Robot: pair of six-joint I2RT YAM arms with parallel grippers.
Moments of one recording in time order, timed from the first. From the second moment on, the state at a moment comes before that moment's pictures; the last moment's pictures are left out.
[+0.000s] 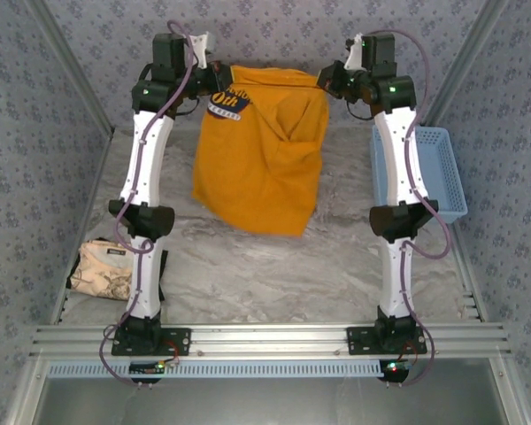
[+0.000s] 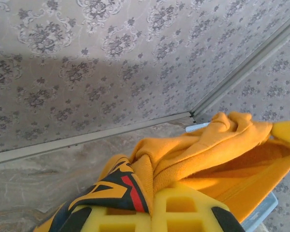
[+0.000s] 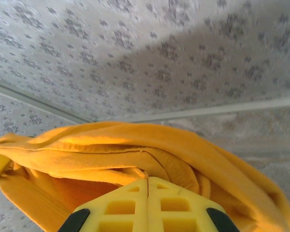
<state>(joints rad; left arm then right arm) -0.26 2.34 2.96 -0.97 0.50 -0.37 0.18 2.24 2.84 -1.03 -0.40 0.51</state>
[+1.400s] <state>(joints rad) -0.57 1.52 0.93 -0.41 0.30 -0.39 0.65 1.34 0.81 -0.46 0.06 0.49</state>
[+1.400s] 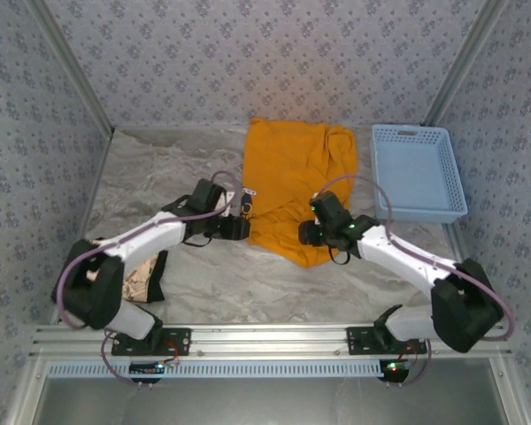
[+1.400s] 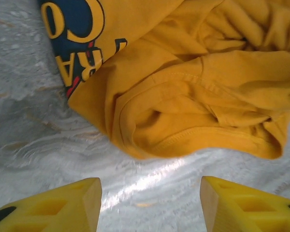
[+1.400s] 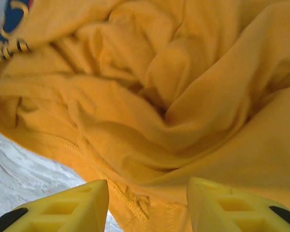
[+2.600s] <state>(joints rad) -0.62 1.25 0.69 -0.42 0.19 -0.44 0.93 1.05 0.59 -0.67 0.22 0.72</state>
